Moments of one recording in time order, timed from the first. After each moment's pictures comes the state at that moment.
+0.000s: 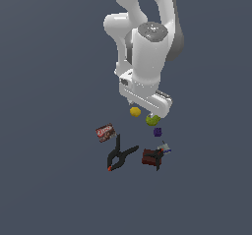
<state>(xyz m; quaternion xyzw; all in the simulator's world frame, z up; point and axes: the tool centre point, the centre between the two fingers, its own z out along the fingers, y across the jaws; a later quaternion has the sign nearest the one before) -0.015 0.060 0.205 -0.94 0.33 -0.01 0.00</state>
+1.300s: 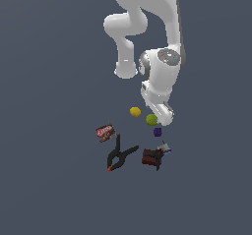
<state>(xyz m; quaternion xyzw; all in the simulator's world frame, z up) -0.058 0.127 0.122 -0.83 0.55 0.00 0.00</state>
